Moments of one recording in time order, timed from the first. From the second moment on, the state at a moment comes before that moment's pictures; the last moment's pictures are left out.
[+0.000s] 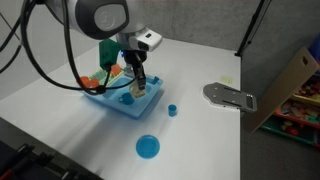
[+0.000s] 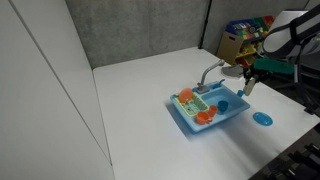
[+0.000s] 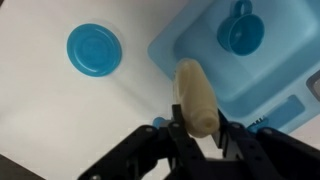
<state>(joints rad) 0.01 0.35 -0.28 -2.20 0.11 2.57 0.55</state>
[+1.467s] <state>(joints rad) 0.07 0.44 -0.07 -2.05 0.11 2.57 0.54</state>
